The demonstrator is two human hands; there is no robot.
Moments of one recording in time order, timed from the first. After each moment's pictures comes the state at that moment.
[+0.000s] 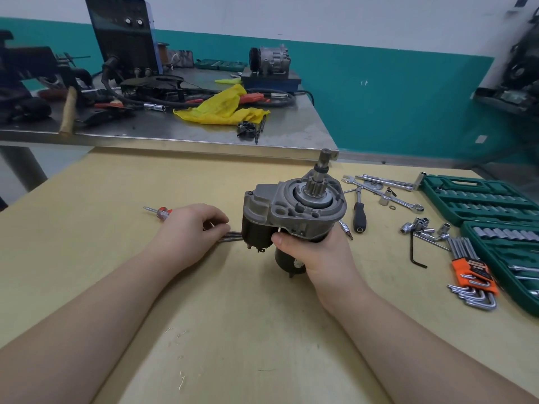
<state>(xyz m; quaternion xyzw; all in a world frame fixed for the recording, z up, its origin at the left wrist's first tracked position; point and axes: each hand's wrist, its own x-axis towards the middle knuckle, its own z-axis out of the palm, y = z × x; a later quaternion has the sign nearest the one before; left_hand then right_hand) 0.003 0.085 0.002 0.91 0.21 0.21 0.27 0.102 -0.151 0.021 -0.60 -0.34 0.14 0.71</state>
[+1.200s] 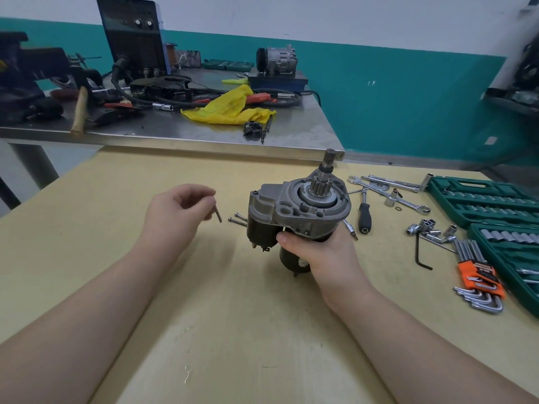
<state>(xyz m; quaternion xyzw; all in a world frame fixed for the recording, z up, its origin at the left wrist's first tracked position) -0.015 0.065 0.037 0.72 0.29 0.37 0.52 0.103 -0.150 0.022 -0.59 -0.35 0.14 0.72</state>
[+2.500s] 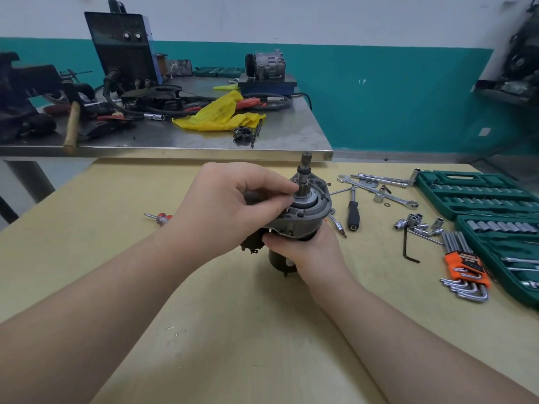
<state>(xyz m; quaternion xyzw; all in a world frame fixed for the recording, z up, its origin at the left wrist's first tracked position) -0.004 -0.022 0.115 0.87 -0.02 0.37 0.33 0.108 -0.151 0.017 -0.63 -0.29 0.17 0.70</state>
